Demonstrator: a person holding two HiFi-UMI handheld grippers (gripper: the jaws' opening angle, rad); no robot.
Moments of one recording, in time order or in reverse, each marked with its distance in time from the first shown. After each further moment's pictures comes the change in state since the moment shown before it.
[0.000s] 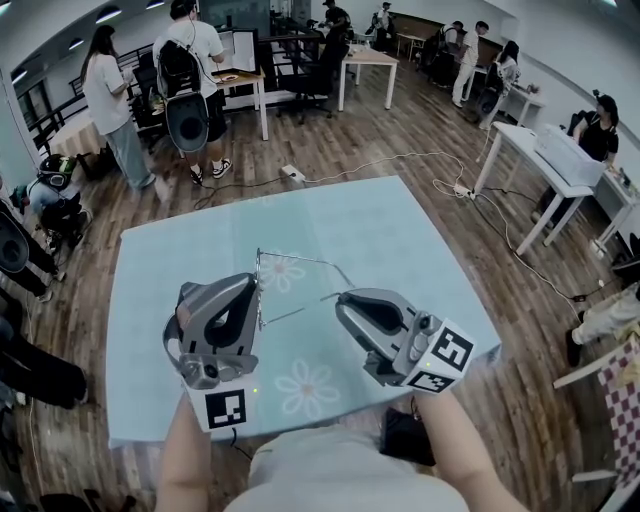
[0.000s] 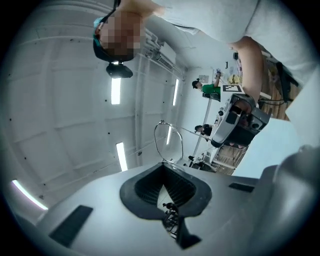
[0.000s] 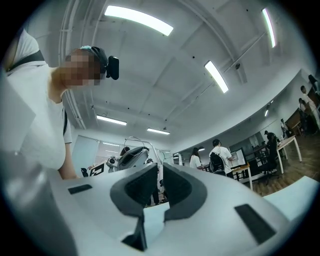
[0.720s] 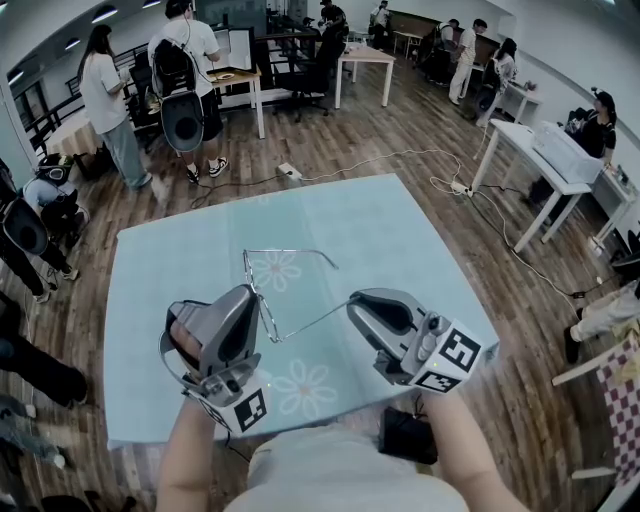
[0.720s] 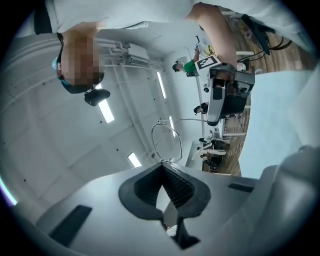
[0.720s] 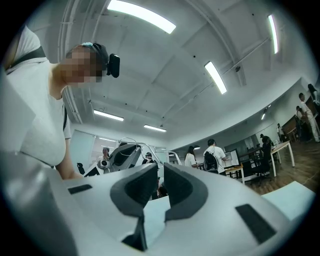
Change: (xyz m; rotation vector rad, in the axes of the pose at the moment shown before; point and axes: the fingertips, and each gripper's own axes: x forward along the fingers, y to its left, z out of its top) left arm -0.007 -0.015 0.001 0.374 0.041 0.143; right arm -0.018 -0.015 -0.001 -0.036 0.038 -0.051
